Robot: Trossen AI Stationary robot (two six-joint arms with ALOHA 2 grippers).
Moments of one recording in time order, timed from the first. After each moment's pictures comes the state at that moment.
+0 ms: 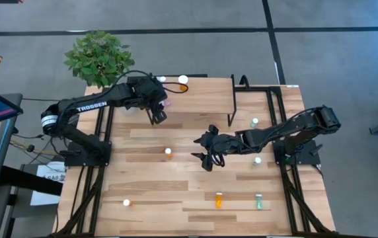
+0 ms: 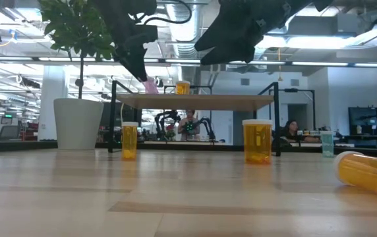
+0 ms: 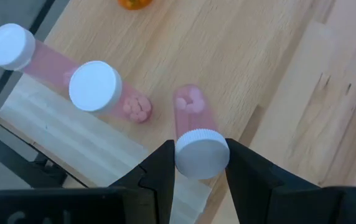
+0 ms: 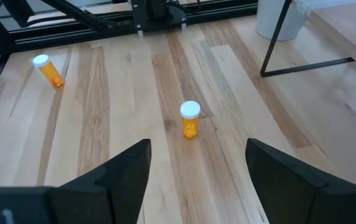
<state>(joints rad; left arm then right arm) 0.42 1.43 1.27 -0.84 -0.19 0.02 0.18 1.53 0.98 0.03 0.29 0.26</state>
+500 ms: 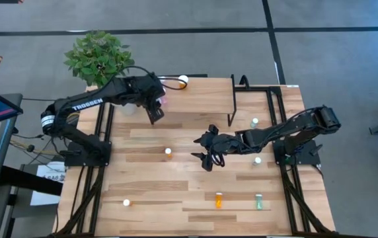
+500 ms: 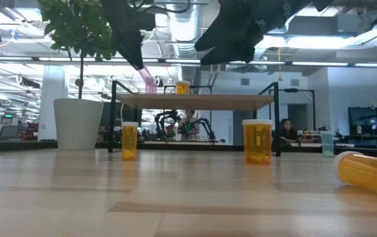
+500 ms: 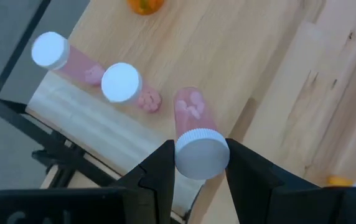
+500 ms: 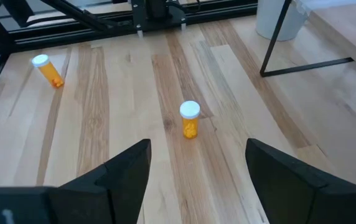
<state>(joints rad) 0.42 1.43 1.40 -1.01 -0.19 0.01 0.17 1.53 0.98 0.03 0.29 0.26</state>
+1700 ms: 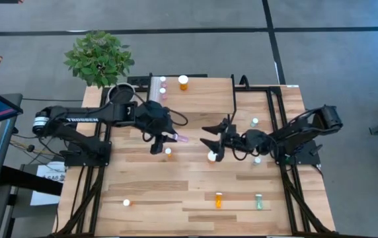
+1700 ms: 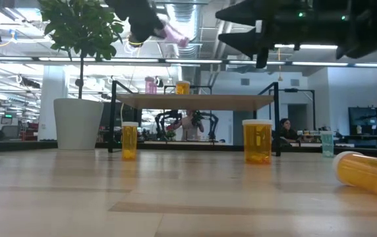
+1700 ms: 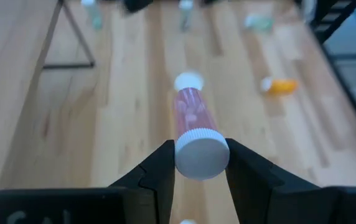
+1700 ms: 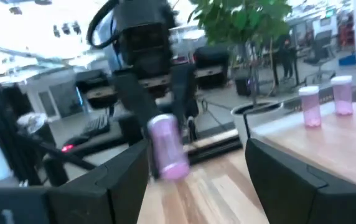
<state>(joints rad) 0.10 1.33 1.17 -0.55 0.20 0.08 0.14 1.50 0.48 1.24 0.36 0.21</state>
